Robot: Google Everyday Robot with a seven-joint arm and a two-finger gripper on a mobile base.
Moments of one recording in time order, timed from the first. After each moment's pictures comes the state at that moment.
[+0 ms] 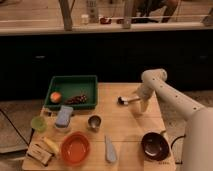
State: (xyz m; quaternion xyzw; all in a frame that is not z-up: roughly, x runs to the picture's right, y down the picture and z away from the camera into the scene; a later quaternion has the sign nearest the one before) arm 0.234 0.093 0.932 -0.28 -0.11 -0.12 0.95
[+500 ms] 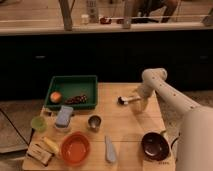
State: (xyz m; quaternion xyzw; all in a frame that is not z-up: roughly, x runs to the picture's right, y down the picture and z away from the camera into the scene) arm 0.240 0.087 0.948 -0.28 -0.10 -0.09 0.95
